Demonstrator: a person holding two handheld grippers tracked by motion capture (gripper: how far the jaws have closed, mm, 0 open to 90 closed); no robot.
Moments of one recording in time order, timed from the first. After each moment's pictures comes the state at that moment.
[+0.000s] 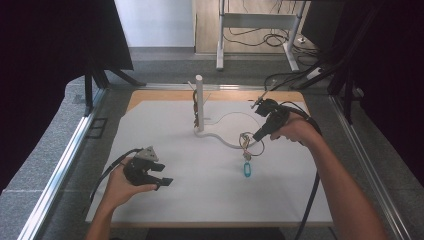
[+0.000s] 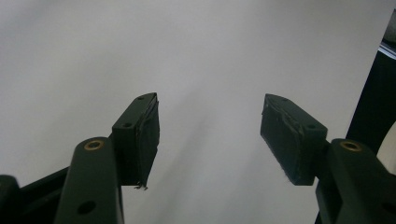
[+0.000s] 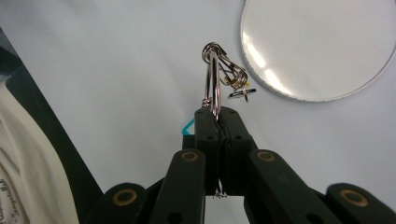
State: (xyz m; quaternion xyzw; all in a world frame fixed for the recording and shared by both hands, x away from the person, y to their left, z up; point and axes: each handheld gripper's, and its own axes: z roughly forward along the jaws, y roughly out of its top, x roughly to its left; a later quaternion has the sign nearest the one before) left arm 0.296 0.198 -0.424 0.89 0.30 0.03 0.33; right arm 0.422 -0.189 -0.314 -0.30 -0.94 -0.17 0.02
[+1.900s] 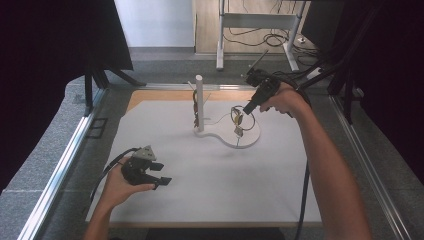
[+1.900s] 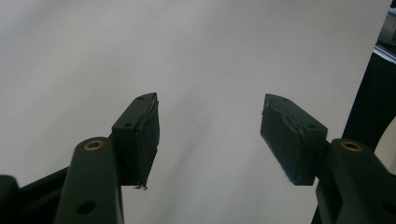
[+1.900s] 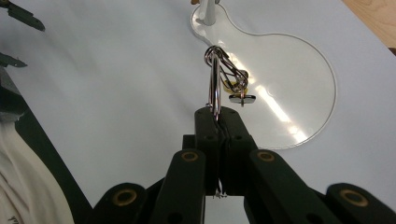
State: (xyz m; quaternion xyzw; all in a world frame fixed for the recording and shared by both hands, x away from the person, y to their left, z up) left arm 0.295 0.202 -0.422 0.89 0.30 0.03 0.33; right arm 0.471 -0.159 -0.263 -0.31 -0.93 -0.19 0.00
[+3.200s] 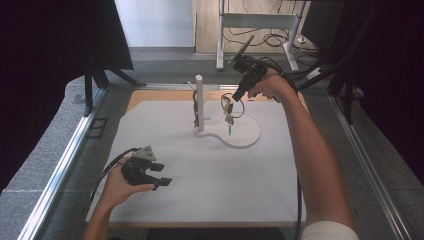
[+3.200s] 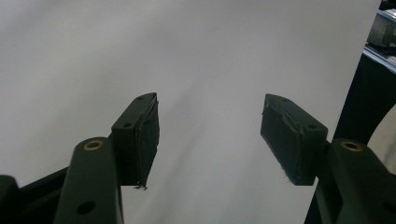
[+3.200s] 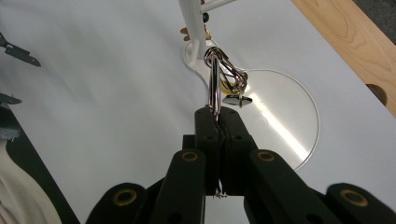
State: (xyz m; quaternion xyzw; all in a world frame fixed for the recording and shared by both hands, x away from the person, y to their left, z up) left arm 0.295 0.202 -0.421 0.89 0.30 0.02 0.34; right arm 0.505 -0.126 -0.248 -0.31 -0.93 -0.19 -0.01
